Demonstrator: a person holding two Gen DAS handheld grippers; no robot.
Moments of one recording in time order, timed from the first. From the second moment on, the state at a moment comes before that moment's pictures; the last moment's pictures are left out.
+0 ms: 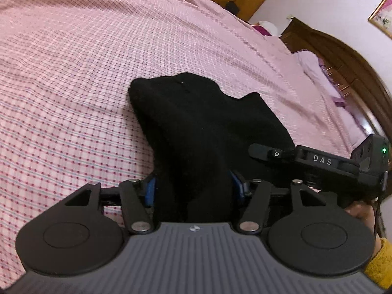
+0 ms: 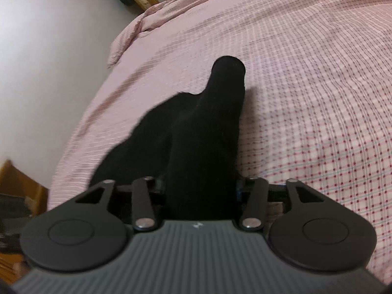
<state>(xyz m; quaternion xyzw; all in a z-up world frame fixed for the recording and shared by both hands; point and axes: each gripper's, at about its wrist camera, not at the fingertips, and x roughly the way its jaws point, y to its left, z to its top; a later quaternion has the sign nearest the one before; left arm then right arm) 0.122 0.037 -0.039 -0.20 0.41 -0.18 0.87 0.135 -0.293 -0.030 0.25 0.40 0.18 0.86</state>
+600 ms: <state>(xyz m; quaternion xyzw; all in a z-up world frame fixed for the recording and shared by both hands) 0.076 0.037 -0.005 -0.08 0.37 -0.06 0.93 0.045 -0.309 0.007 0.22 0.30 0.14 0.92</state>
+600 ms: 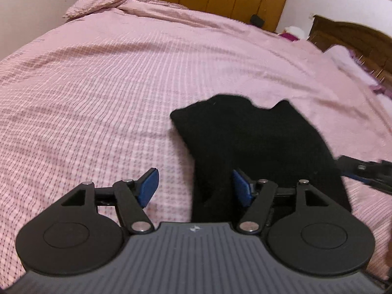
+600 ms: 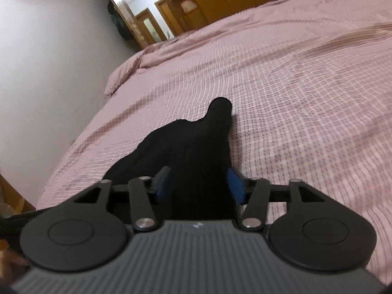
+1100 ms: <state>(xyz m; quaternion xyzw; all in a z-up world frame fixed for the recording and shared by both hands) 0.067 0.035 -0.011 -0.06 0.38 -0.03 0.92 0.024 -0.288 -0.004 0.16 0.31 0.13 0.93</state>
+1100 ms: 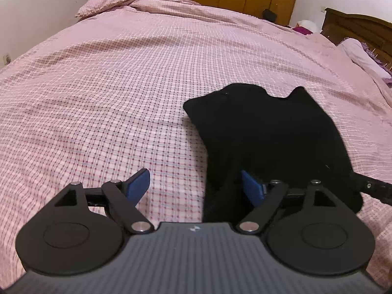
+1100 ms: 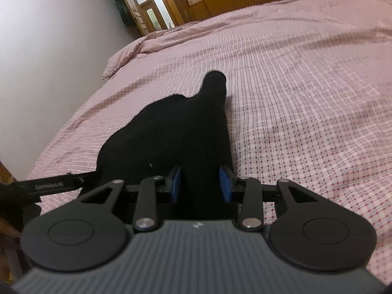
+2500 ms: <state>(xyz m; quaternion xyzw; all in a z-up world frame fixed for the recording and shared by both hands) 0.021 -0.017 -0.046 -0.02 0.48 -0.07 0.87 -0.023 -0.269 -0.026 0.14 0.39 0.10 0.90</state>
